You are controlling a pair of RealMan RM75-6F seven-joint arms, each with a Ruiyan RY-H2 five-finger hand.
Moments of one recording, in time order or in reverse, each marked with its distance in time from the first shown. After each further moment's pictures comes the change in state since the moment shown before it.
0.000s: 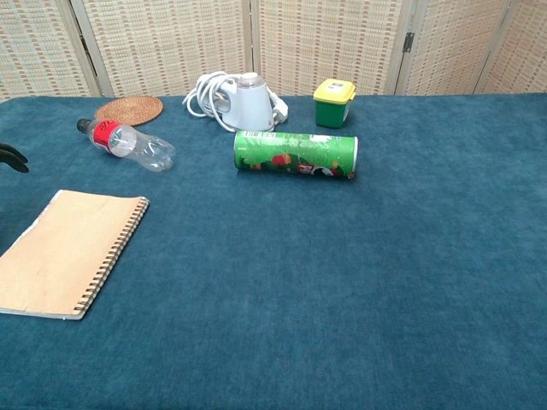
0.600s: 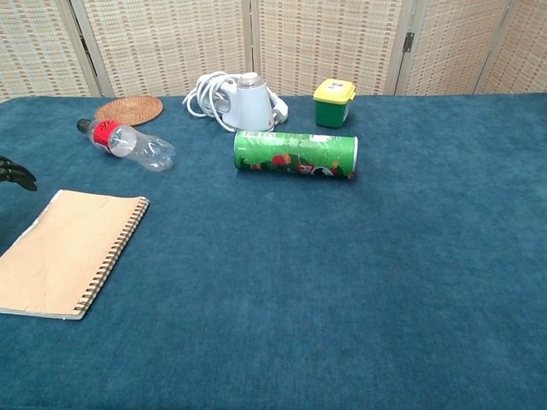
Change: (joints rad) left arm 0.001 -0.126 0.082 0.267 0.009 0.009 -0.066; right arm -0.005 0.010 0.001 -0.042 -0.005 -0.005 -0.045
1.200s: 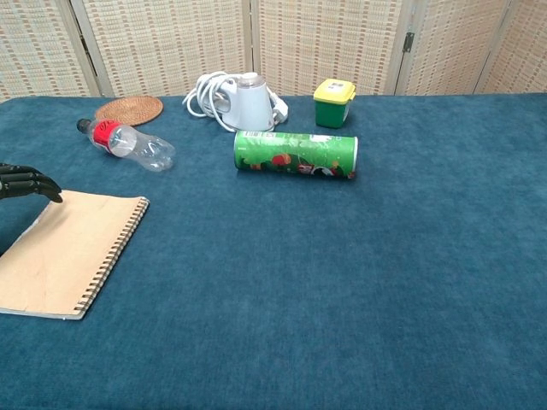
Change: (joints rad) left arm -0.031 -0.039 0.043 0.010 0.012 0.007 0.008; right arm -0.008 -0.004 0.001 -0.013 -0.001 0.001 -0.021
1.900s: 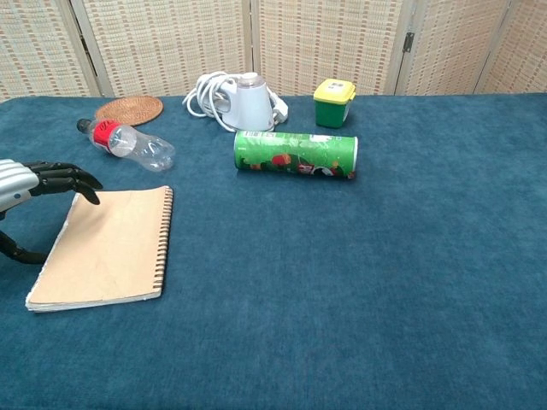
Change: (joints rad) left arm -0.041 -0.076 0.008 0.010 -0.011 0.060 -0.099; right arm -0.002 -0.002 0.005 -0.010 0.010 -0.009 -0.014
